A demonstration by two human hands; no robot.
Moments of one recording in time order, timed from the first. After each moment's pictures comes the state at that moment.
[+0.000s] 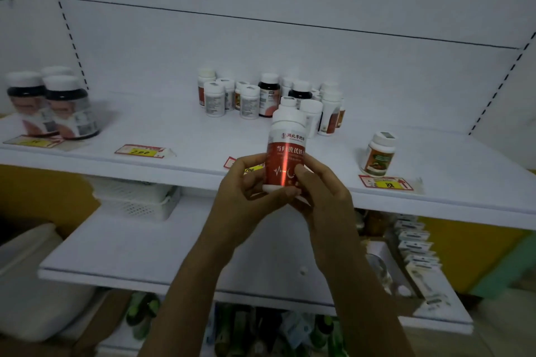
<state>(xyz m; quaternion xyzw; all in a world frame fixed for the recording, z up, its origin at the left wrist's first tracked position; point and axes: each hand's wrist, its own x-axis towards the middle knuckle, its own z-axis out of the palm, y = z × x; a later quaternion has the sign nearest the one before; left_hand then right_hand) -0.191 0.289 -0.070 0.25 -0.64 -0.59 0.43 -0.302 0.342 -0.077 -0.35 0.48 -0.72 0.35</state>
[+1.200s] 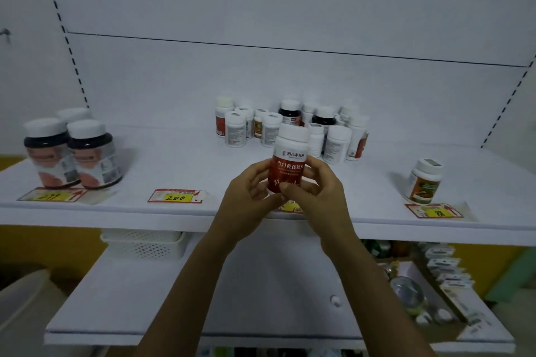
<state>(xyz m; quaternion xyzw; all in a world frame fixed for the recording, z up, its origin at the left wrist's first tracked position) -0.152 0.159 -0.068 0.23 -0.72 -0.53 0.39 -0.265 0.233 -0.063 -0.43 0.56 -0.67 0.22</state>
